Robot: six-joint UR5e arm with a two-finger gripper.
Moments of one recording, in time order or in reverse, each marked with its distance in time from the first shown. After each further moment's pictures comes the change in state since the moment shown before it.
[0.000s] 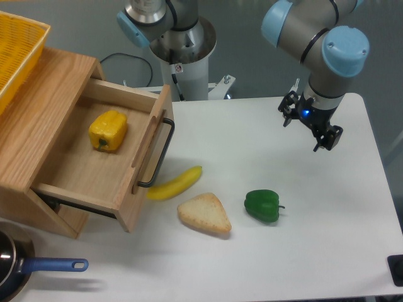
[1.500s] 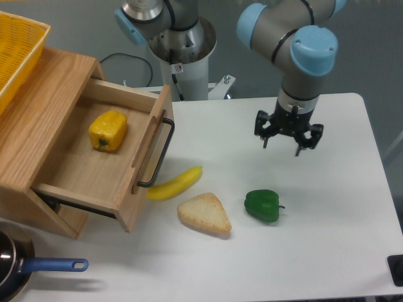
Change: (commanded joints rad) arm -0.172 0.058 -0.060 0.112 -0.078 -0.860
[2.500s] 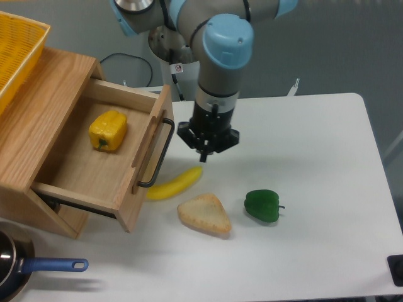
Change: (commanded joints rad) arm -0.227 0.083 0.014 -0.123 -0.117 -0.195
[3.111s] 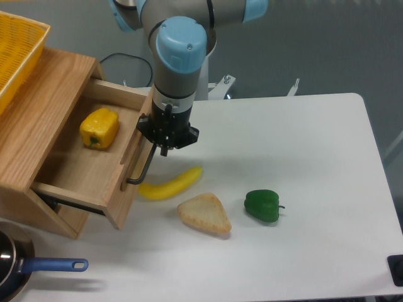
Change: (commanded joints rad) arm -0.068 0.017 -0.008 -0.031 0.000 -0.046
